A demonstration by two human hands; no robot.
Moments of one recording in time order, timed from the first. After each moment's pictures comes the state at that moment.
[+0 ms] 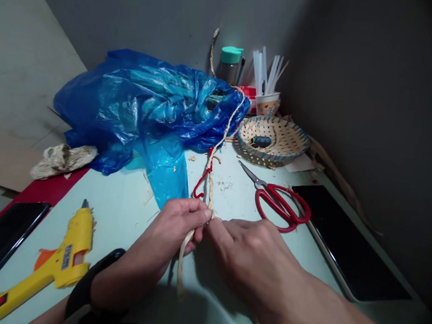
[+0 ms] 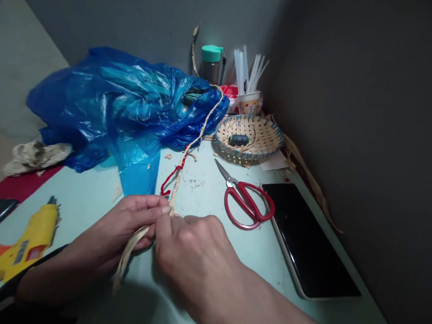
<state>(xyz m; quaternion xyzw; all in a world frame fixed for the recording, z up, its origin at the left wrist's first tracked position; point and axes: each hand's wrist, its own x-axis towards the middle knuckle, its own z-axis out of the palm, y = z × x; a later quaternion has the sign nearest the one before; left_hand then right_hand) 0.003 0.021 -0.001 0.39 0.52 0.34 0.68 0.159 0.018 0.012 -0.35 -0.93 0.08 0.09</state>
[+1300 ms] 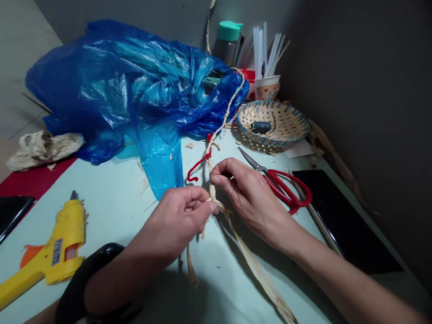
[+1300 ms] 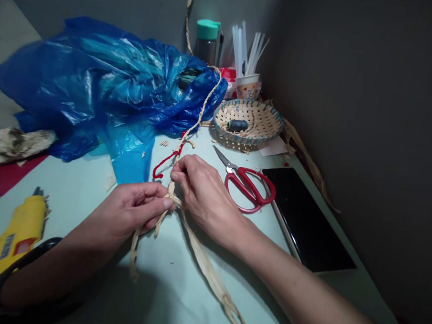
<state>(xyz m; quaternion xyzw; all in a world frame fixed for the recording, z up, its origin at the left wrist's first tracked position) 0.005 0.023 0.007 0.52 0.56 0.29 0.57 0.157 0.063 0.000 -0.43 -0.80 0.29 0.32</state>
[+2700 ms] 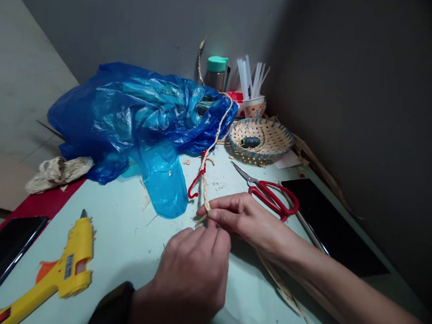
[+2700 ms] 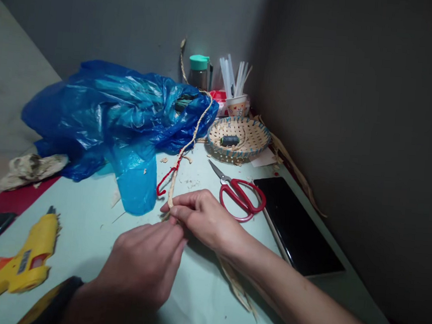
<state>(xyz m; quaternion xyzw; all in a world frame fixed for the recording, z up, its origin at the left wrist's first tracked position) 0.028 -0.015 -0.007 0.86 0.47 0.20 -0.04 0.166 0.050 0.002 -0.38 -0.57 0.67 0.27</state>
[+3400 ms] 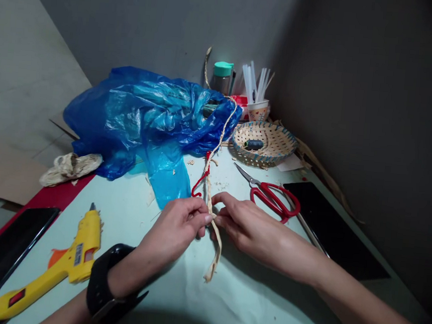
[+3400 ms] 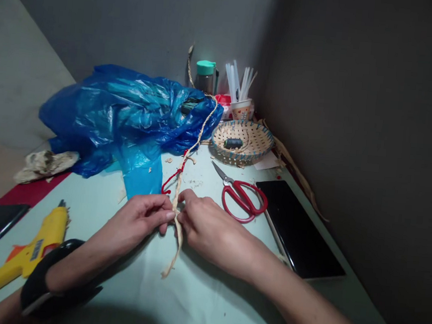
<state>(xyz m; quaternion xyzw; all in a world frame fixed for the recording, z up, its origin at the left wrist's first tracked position) 0.001 0.023 0.009 0.63 0.55 0.26 0.48 0.178 0.040 0.015 -0.42 -0.82 0.36 0.14</state>
